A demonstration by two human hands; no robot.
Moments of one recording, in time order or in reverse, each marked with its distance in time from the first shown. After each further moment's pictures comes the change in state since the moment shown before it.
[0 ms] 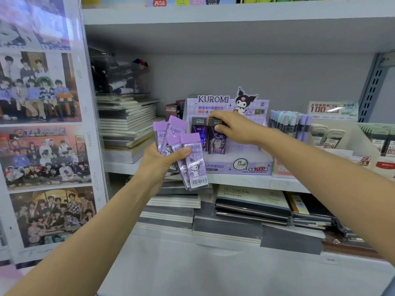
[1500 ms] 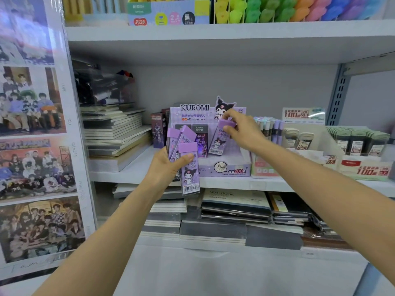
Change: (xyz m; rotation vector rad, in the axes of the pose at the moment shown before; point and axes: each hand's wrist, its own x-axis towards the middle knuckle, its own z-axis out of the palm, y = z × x) left_hand 0.000 -0.003 0.039 0.140 -0.125 0.101; right_hand -0.046 0.019 -0.018 0.072 0.380 0.301
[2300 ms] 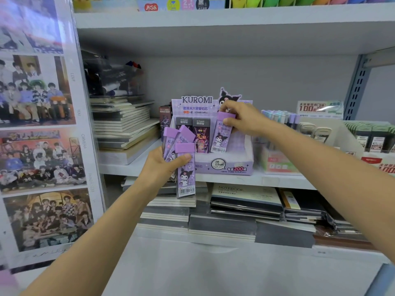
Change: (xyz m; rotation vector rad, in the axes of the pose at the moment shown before) left_hand -0.016 -0.003 -0.031 0.055 -0.005 -0.034; right_hand 0.027 -0.013 0.004 -0.047 -0.229 -0.110
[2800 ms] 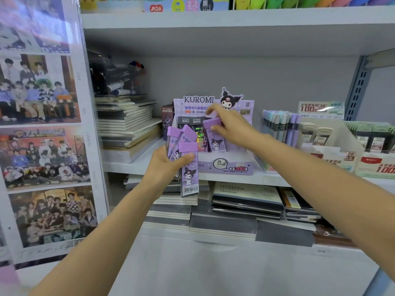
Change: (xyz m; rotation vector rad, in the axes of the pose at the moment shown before) left_hand -0.005 0.003 0.006 -0.021 0.037 0.006; right_hand -0.005 -0.022 0.034 -0.030 0.090 -0.111
